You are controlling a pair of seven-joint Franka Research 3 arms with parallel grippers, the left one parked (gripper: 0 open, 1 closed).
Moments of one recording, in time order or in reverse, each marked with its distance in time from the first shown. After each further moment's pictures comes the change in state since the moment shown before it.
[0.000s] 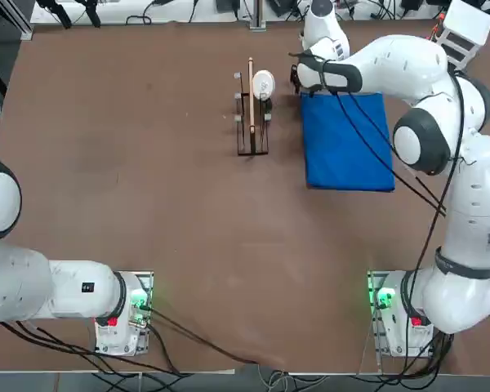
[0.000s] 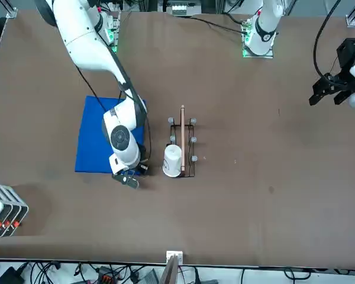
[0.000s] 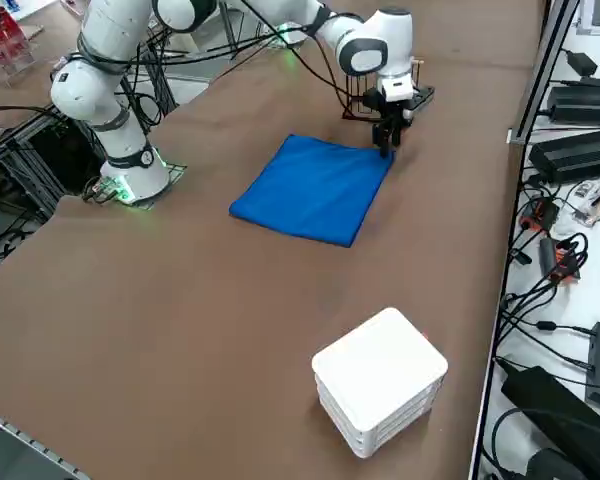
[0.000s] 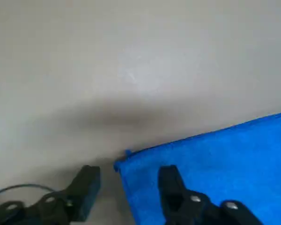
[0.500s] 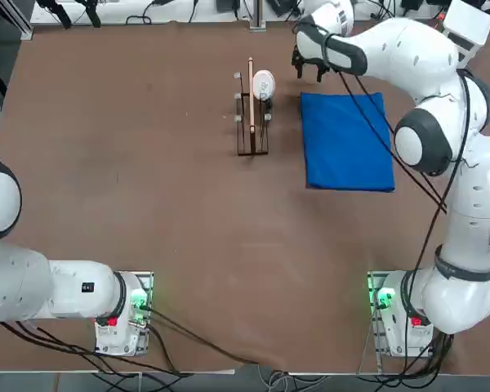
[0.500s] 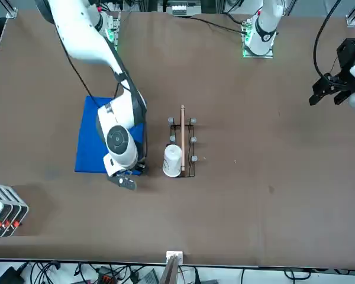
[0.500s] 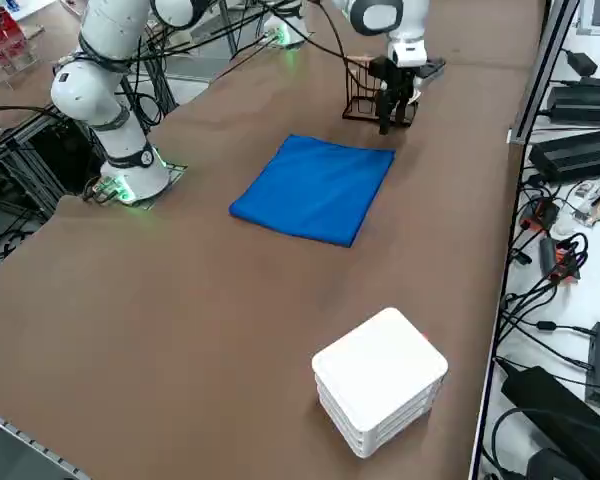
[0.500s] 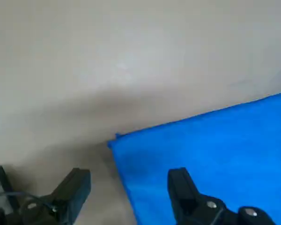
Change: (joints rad) arm 0.002 -0.032 -0.003 0.200 -0.003 -0.335 -0.071
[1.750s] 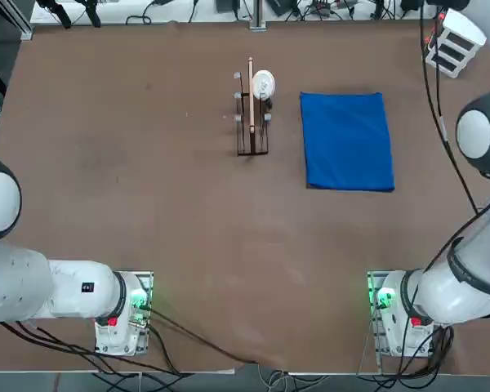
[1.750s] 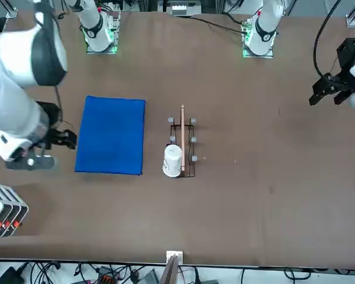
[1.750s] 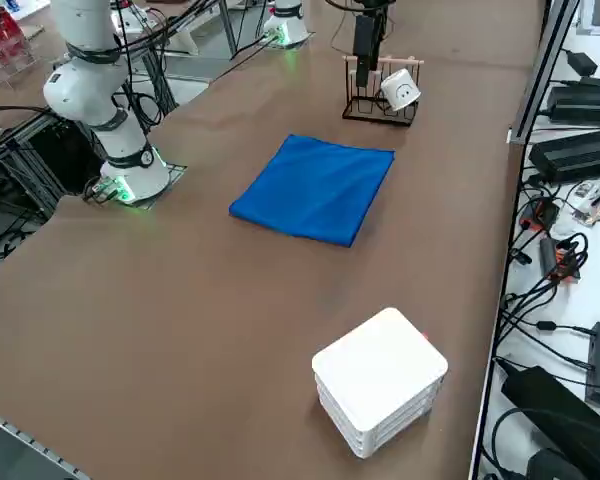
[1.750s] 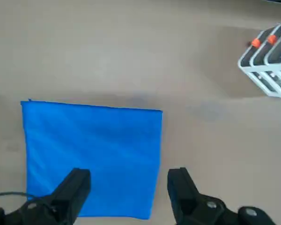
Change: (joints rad) arm -0.239 -0.371 -0.060 0.002 -0.009 -0.345 -0.651
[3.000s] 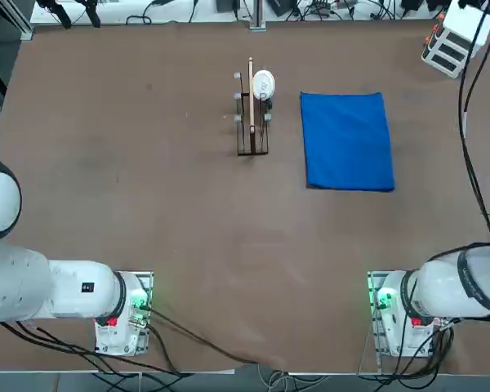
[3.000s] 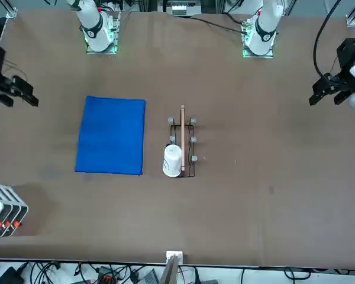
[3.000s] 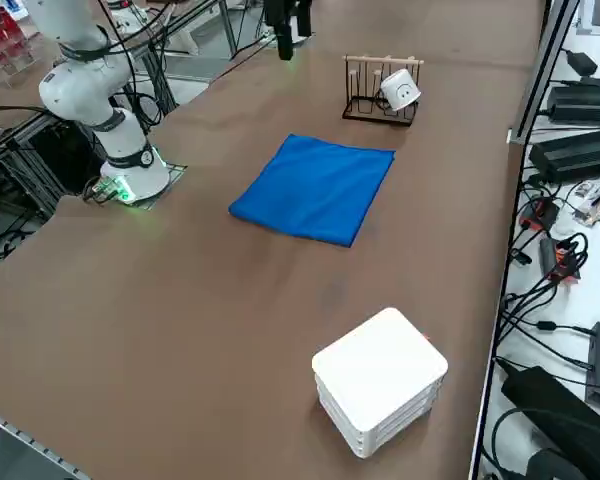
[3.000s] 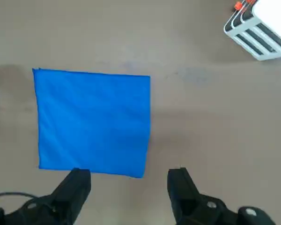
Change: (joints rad) arm -0.154 -0.354 -0.045 -0.280 0.144 -0.052 -0.172
